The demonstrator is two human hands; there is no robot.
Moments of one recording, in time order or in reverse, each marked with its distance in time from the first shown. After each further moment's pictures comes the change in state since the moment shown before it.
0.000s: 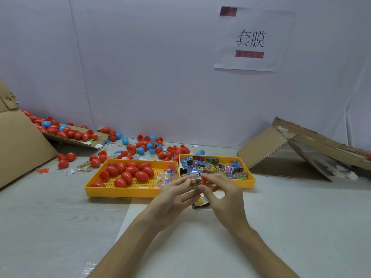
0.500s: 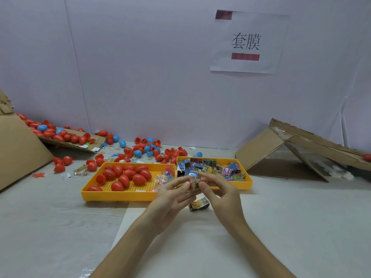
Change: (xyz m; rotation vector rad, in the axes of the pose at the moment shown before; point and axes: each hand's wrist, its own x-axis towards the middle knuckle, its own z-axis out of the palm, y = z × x) left_hand 0.002 -0.002 0.000 0.086 0.050 0.053; right_hand 0.003 -0.004 -0.001 0.256 -0.018 0.238
